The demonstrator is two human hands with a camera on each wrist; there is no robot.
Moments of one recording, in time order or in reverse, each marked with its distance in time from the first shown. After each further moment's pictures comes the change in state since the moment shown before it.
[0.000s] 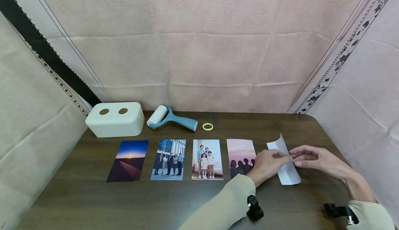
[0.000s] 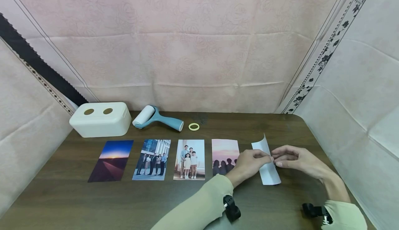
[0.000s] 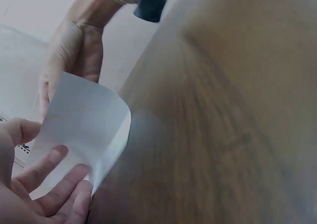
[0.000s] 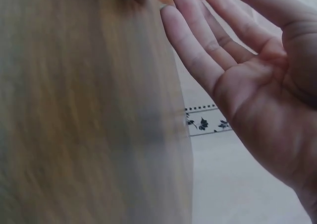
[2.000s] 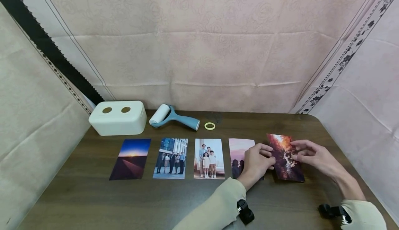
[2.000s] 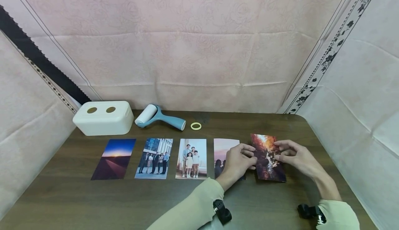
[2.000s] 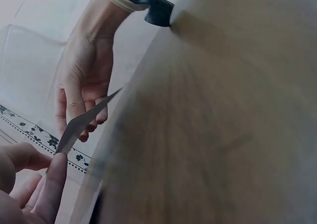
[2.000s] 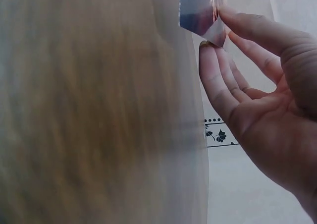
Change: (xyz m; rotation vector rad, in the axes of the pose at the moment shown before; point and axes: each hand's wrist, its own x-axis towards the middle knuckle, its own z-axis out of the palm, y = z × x) left_hand -0.011 -0.018 -0.023 -0.405 0.184 0.093; right_hand 0.014 0.009 0.014 -0.164 0.235 -0.015
